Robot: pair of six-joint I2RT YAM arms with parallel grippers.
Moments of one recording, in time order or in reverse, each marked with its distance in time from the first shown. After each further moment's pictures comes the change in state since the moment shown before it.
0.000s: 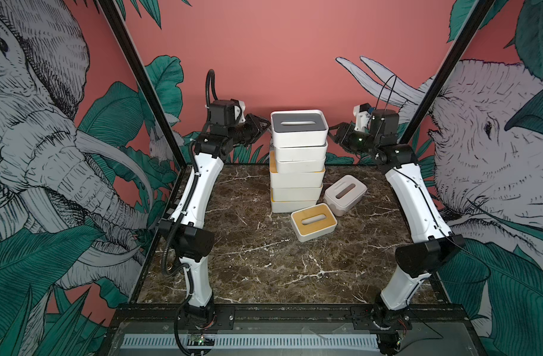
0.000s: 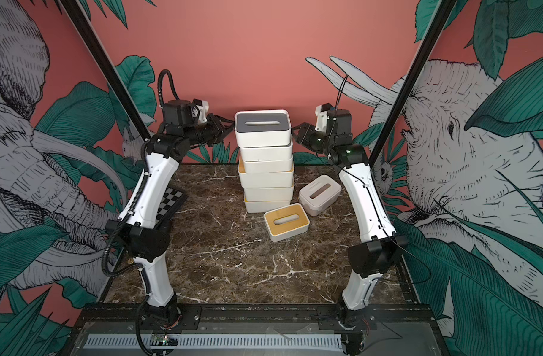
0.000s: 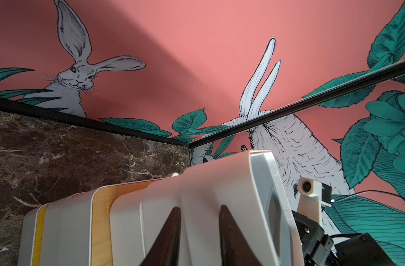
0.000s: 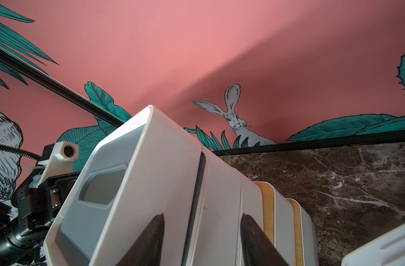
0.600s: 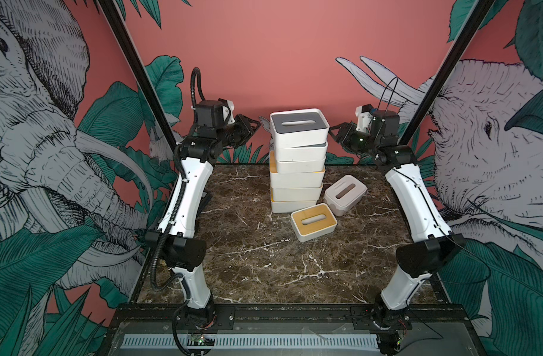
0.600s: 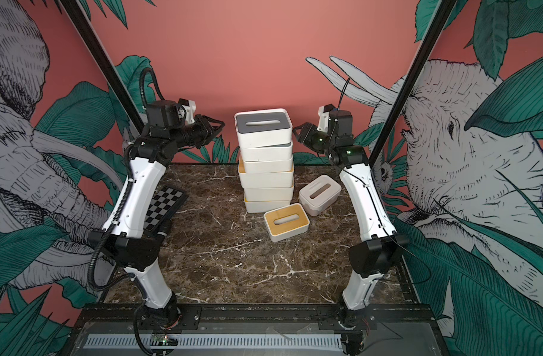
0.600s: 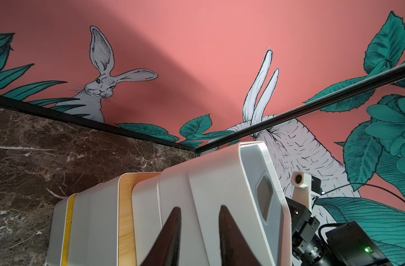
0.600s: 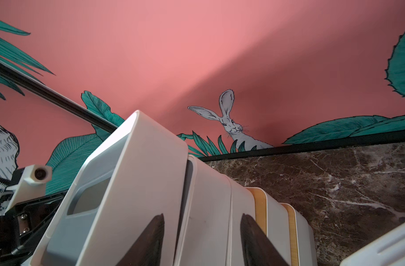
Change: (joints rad) left arm 0.043 -0.116 -0.109 -0.019 -0.021 0.032; right arm -0.009 0.011 -0.018 0.038 0.006 0.017
